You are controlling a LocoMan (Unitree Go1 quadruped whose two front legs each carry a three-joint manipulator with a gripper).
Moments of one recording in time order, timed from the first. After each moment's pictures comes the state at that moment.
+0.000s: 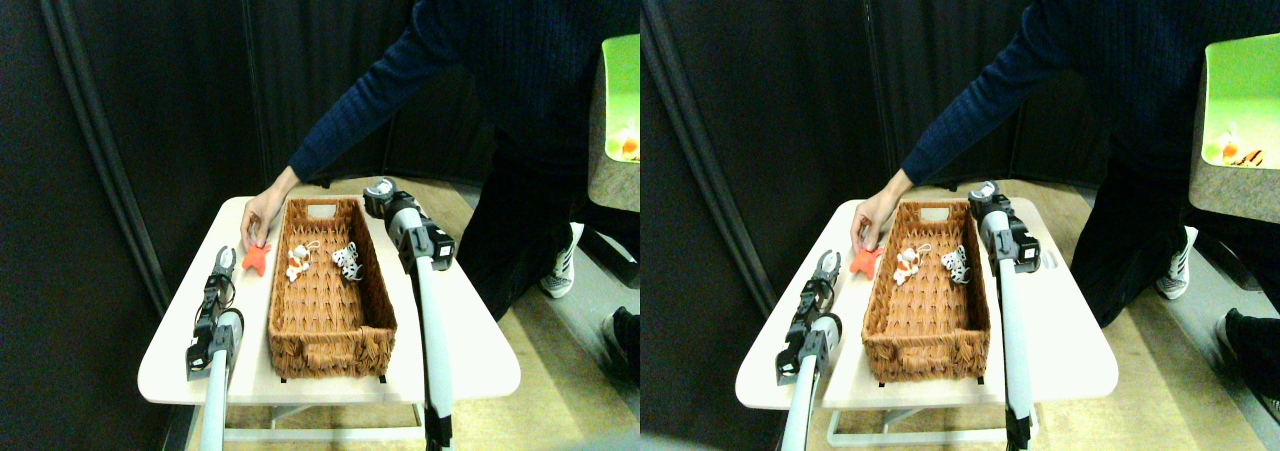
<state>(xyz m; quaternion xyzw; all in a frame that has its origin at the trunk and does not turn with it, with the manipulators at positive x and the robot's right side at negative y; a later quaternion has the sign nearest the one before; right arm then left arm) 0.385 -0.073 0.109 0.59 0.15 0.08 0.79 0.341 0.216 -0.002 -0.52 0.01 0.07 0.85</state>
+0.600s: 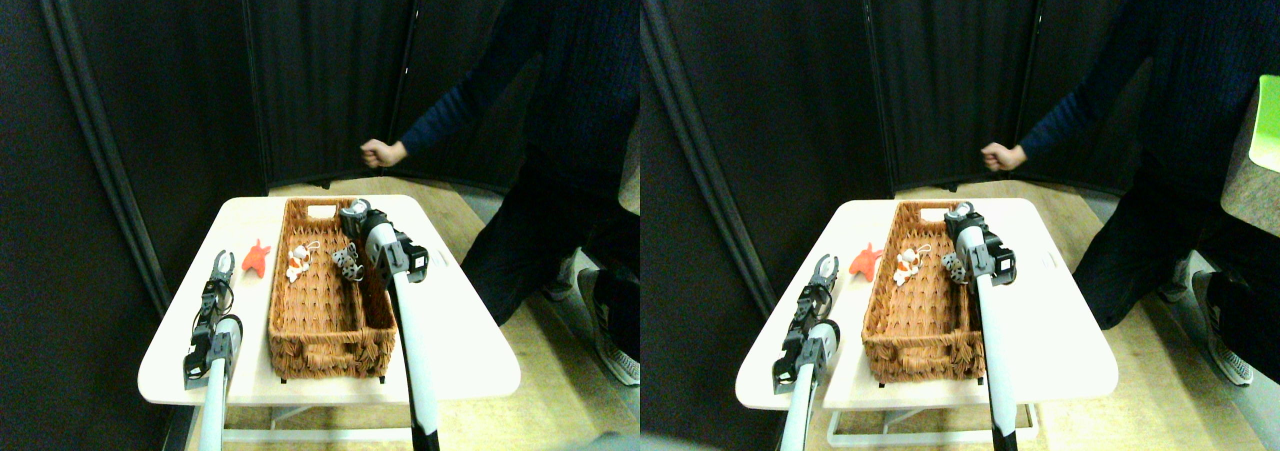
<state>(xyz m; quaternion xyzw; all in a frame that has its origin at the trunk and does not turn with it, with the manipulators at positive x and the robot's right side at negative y) 0.371 -0.038 0.078 0.60 0.24 0.07 0.76 0.335 0.215 0.000 -0.53 0.01 0.07 0.85</state>
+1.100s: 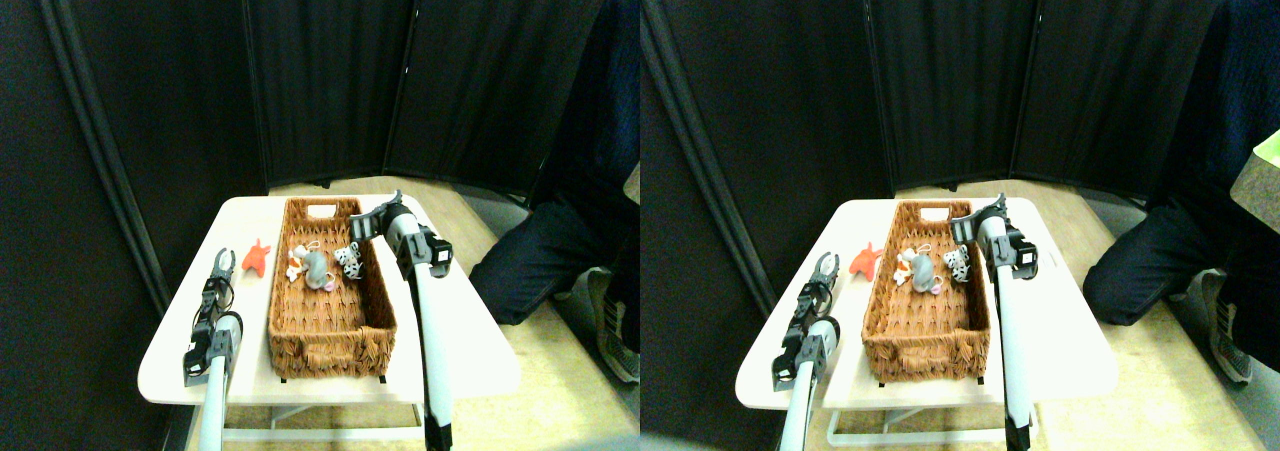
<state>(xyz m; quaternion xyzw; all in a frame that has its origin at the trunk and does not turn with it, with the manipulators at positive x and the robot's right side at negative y) 0.374 -0.078 0.092 0.61 0.21 0.07 0.76 0.336 0.211 0.005 -0.52 0.01 0.06 0.85</state>
